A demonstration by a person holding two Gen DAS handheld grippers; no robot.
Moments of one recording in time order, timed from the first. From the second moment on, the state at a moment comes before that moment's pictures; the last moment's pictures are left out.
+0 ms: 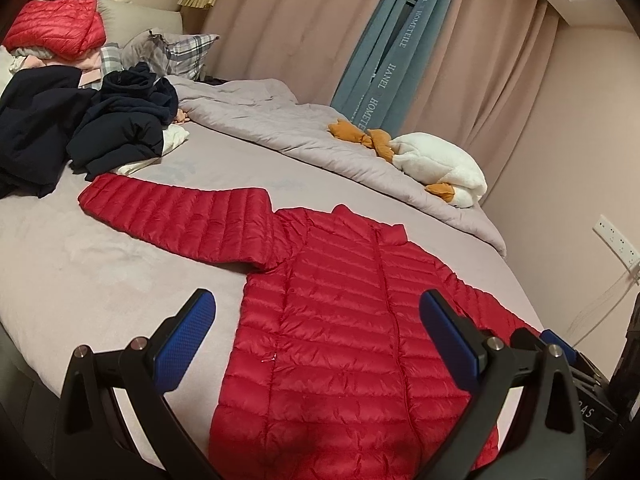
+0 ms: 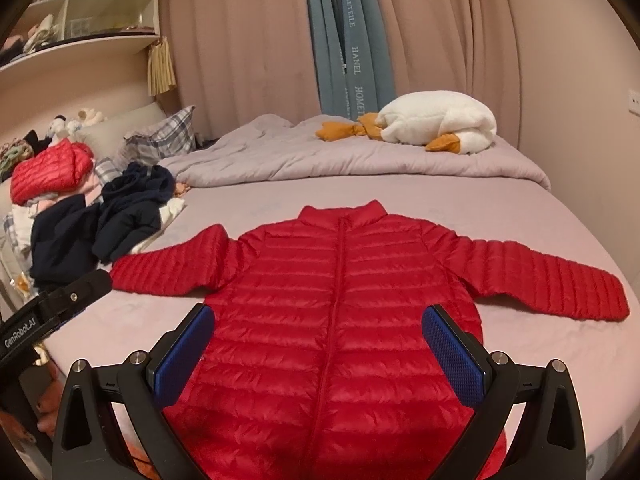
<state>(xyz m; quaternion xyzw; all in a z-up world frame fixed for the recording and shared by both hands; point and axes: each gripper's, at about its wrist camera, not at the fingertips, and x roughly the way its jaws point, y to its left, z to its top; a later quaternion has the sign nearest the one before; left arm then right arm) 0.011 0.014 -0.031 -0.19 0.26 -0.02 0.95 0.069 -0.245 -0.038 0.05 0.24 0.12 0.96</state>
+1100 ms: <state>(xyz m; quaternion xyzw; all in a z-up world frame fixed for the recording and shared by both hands) 0.011 0.024 -0.031 -0.23 0.26 -0.03 0.94 0.068 -0.240 -0.036 0.06 0.24 0.14 0.96</state>
